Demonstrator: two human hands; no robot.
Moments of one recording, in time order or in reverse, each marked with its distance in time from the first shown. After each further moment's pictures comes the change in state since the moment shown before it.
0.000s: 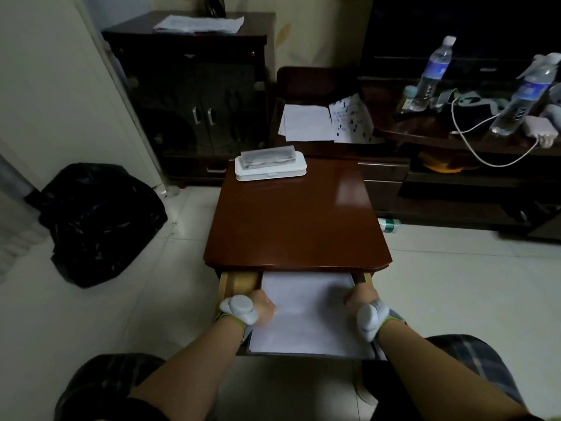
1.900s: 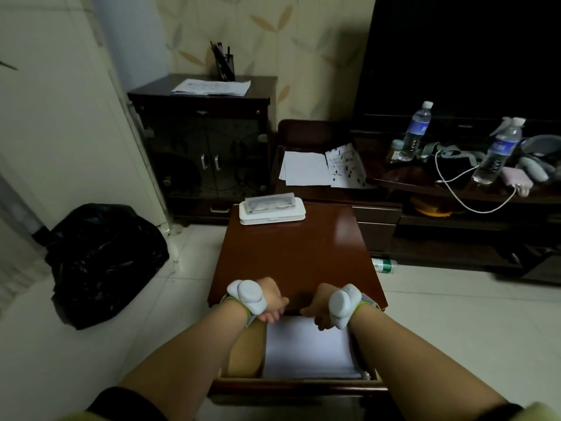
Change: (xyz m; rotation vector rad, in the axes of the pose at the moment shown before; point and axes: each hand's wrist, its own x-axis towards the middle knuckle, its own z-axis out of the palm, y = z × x) left_hand -0.028 0.066 -0.097 -0.115 -0.083 0.061; right_hand -0.011 -0.101 -0.070 -0.074 -0.392 -0.241
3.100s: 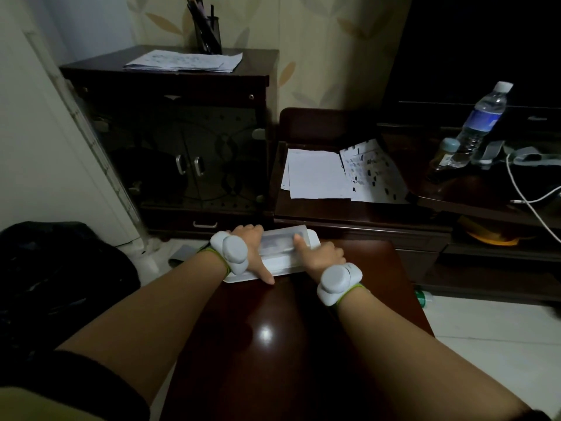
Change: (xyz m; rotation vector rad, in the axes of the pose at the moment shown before) left_hand 0.214 0.049 -0.197 0.621 0.336 0.225; right_hand 0.233 -0.090 -0.114 0.515 0.546 0.149
